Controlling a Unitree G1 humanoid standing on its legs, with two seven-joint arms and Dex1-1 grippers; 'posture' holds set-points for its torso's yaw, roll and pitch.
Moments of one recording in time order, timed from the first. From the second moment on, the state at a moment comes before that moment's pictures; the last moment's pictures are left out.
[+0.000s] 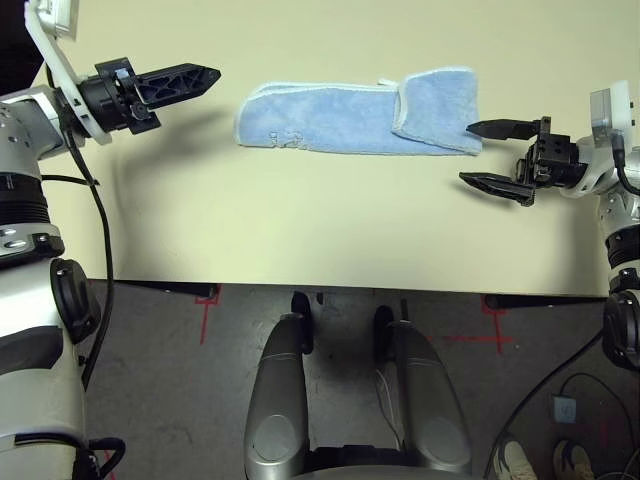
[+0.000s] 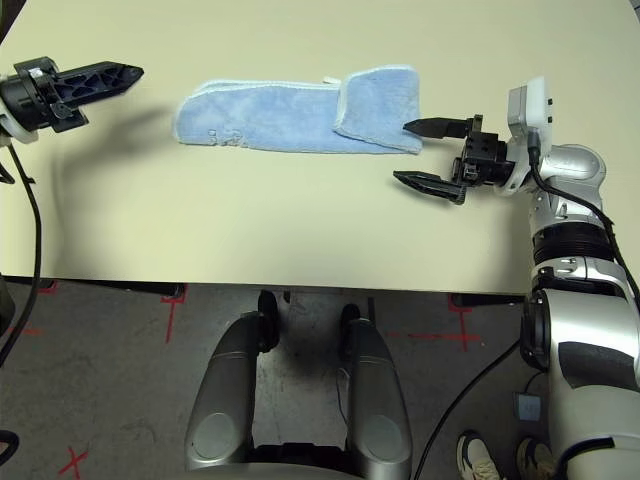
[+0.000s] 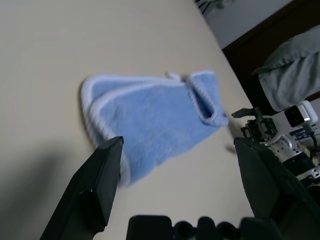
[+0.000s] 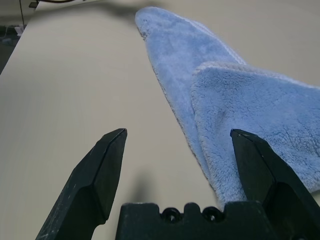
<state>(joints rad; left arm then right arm) -1.12 0.85 0.24 0.64 -0.54 1.22 -1.11 -0.94 -0.65 -0.17 0.93 0.34 -0.32 1.58</state>
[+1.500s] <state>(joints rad) -1.21 0.64 0.39 0.80 -0.55 1.30 -0.66 -0.88 -0.66 -0.16 0.74 0.33 -0.22 1.52</state>
